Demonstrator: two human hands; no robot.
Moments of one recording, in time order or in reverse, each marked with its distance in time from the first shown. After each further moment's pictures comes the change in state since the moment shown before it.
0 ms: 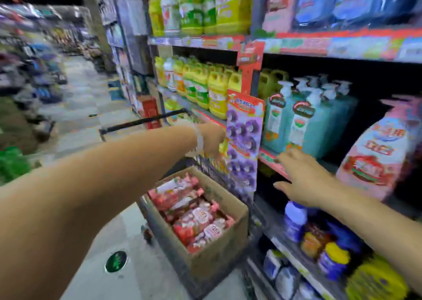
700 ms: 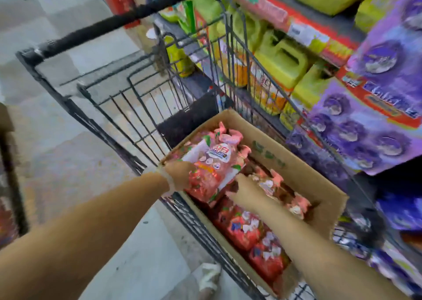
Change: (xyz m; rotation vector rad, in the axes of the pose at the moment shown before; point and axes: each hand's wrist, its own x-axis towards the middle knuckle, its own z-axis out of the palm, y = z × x) left_hand 0.184 -0.316 0.353 -0.269 -0.584 -0.097; right_hand 0.320 -0.203 0.372 0.496 -0.718 0.368
